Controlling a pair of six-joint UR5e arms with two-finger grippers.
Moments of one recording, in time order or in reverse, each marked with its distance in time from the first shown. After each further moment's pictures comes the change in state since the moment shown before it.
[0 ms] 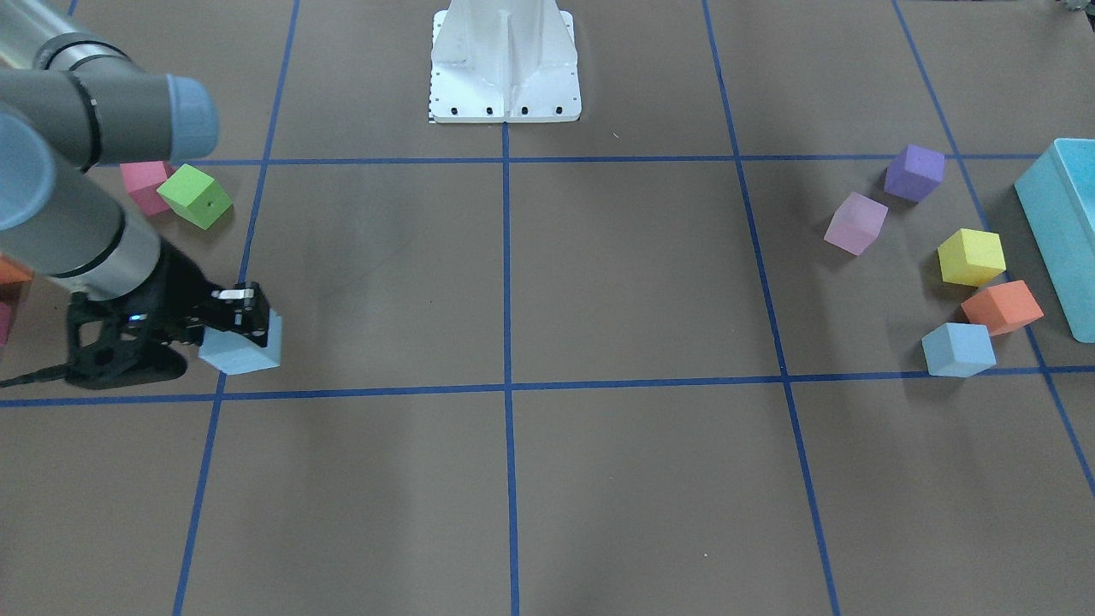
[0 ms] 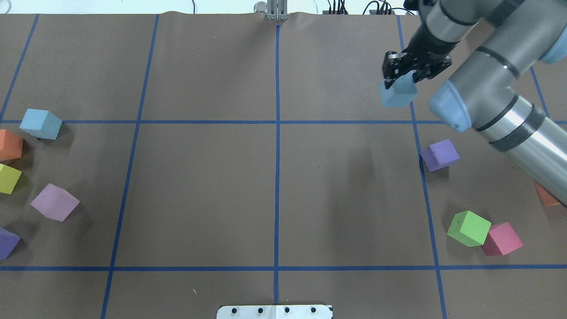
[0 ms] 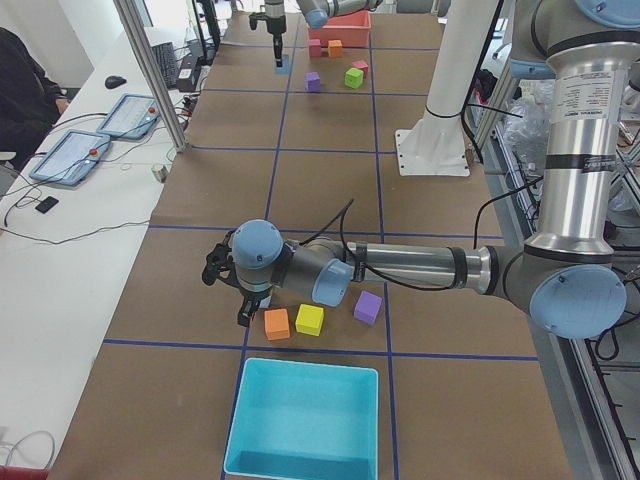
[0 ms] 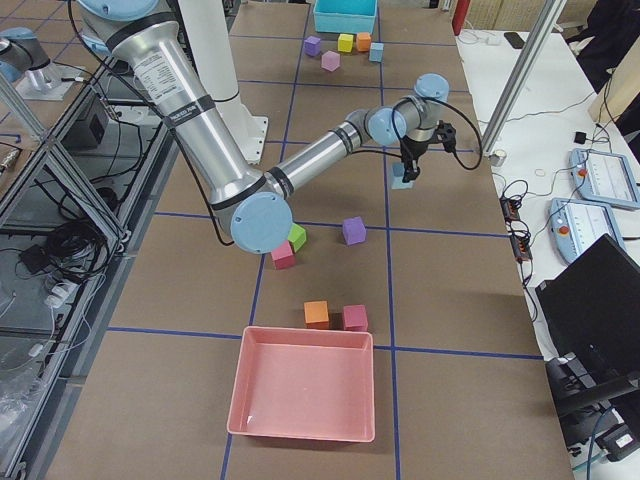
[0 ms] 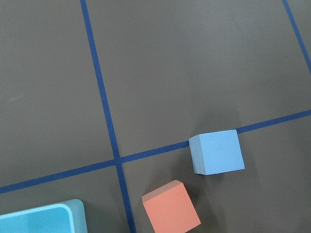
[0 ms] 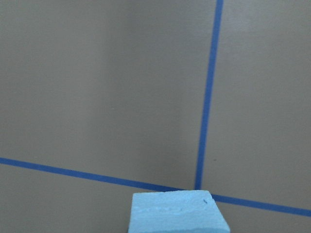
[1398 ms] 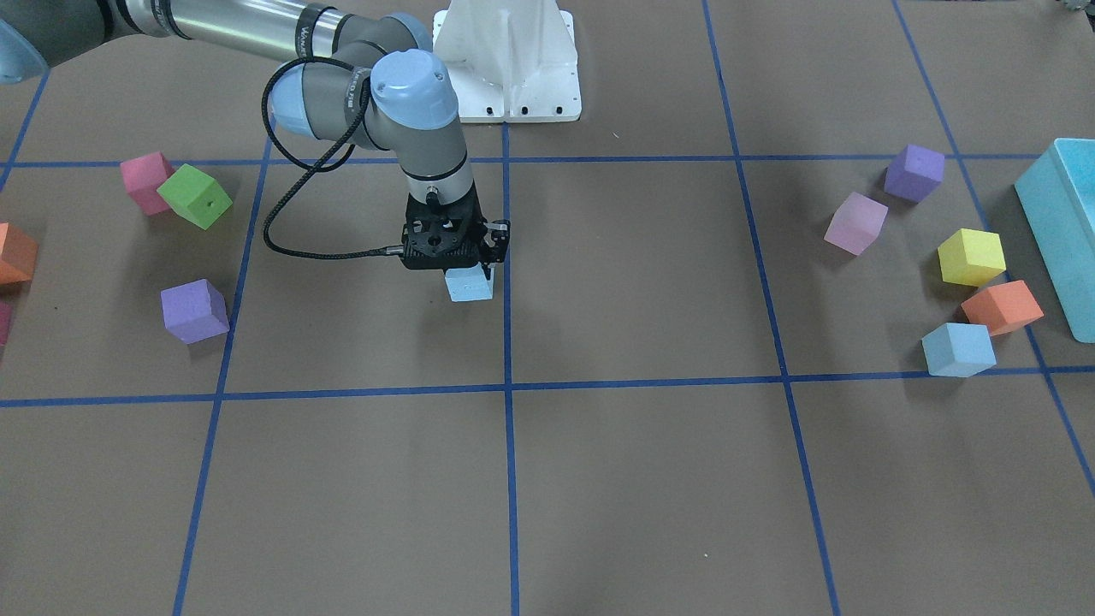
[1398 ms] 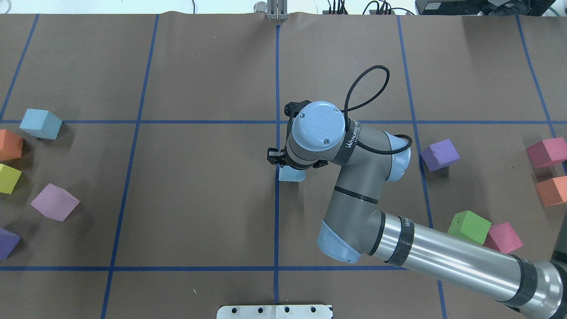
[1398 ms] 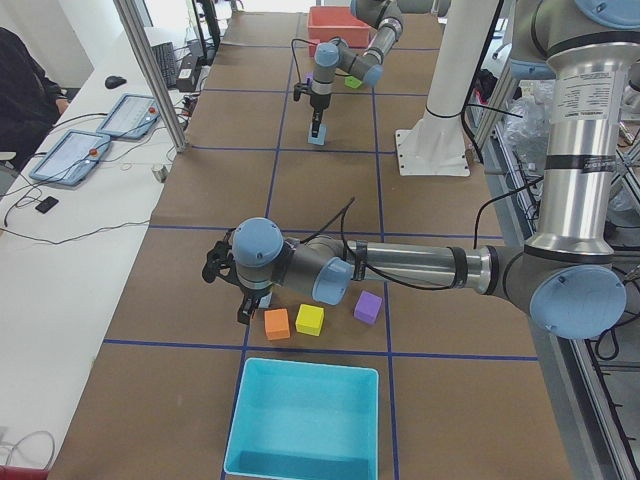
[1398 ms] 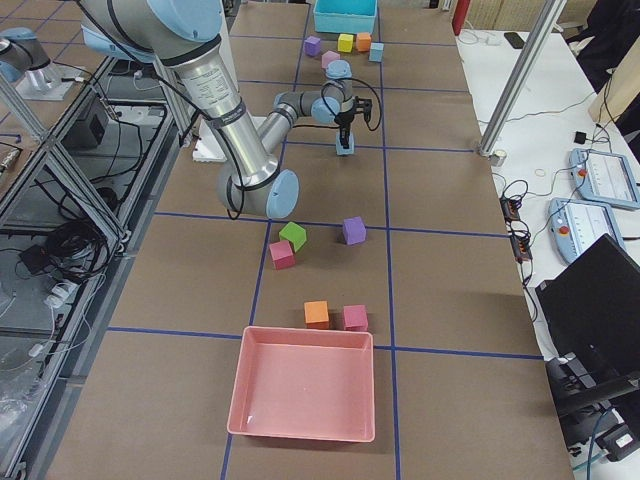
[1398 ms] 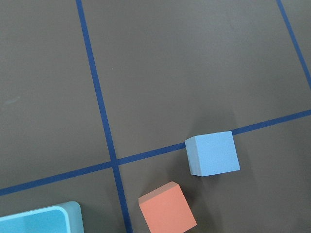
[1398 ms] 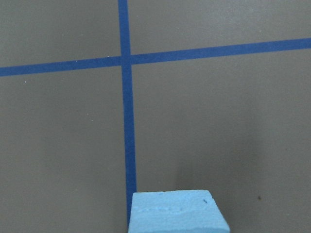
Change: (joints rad) left arm 0.000 0.000 -0.009 0.000 -0.004 0.000; right arm -0.466 0.142 -0.124 0.216 -0.448 0.522
